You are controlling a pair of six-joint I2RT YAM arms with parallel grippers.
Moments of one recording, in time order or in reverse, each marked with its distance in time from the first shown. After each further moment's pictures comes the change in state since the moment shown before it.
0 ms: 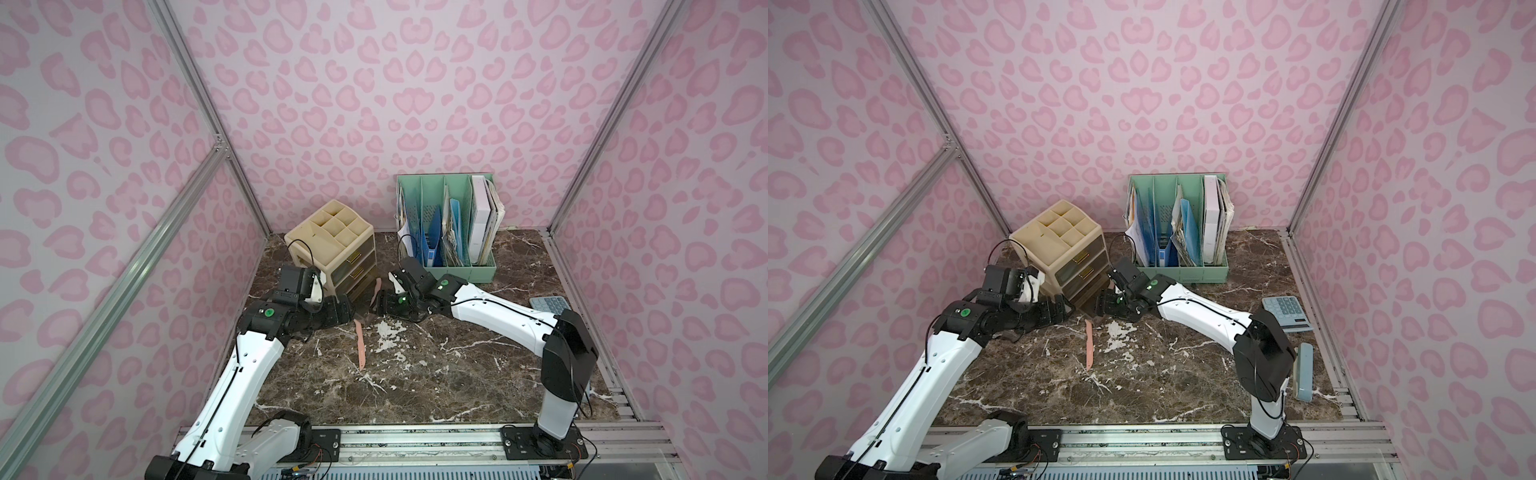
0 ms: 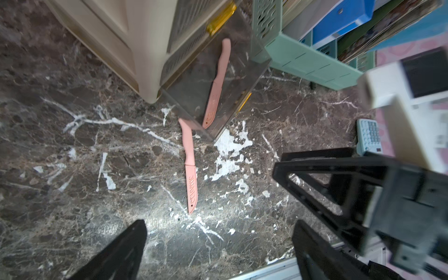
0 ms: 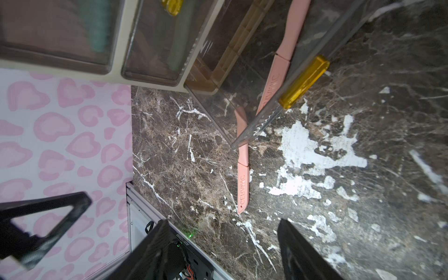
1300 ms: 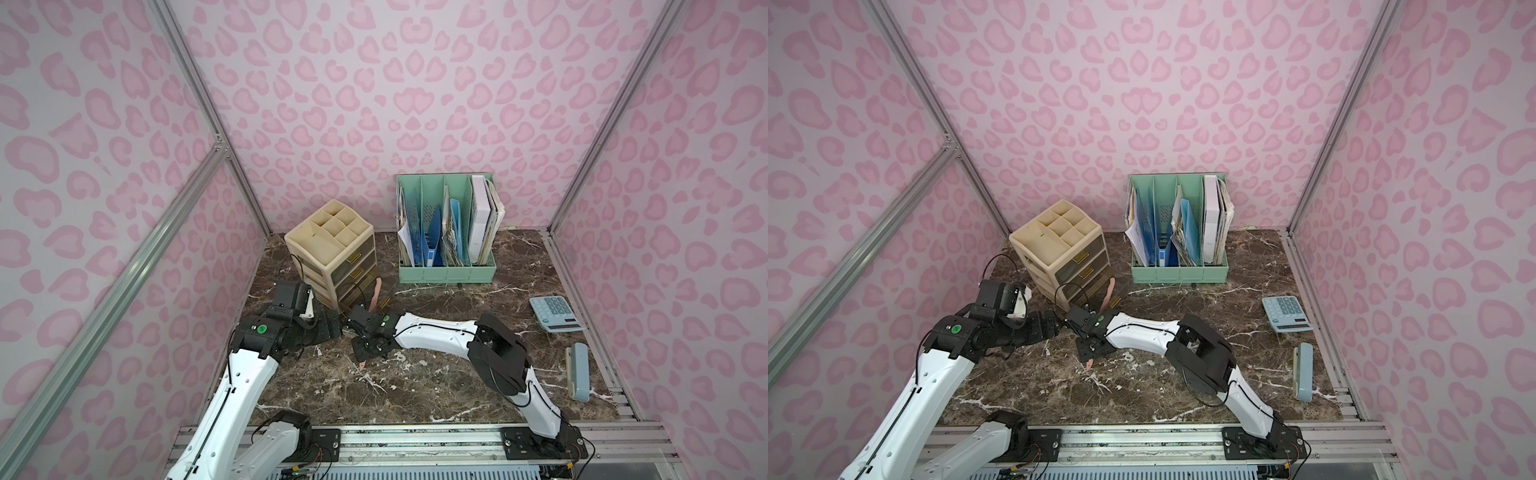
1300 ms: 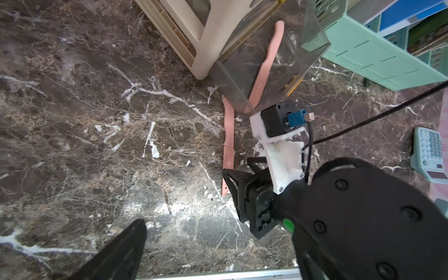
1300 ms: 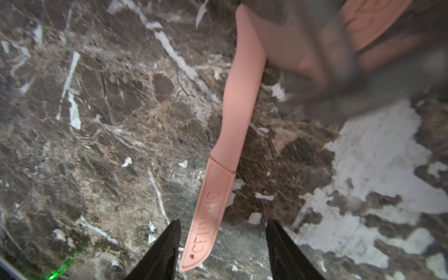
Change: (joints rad) left arm 0.002 -0.101 -0.041 -0.119 -0.150 -0.033; right arm 0.241 0.411 0.200 -0.118 0.283 -0.227
